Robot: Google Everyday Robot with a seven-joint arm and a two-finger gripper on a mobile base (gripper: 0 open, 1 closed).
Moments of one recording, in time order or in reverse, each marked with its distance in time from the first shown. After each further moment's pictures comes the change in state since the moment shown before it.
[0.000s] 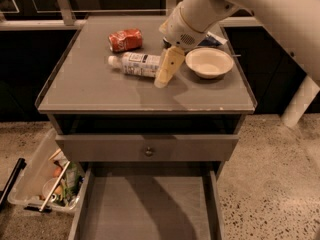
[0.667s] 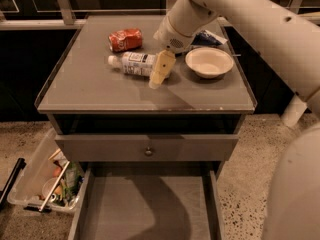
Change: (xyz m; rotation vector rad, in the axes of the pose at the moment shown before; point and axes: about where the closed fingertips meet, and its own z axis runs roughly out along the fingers) arm 0.005 -0.019 0.048 -0.048 0.040 0.009
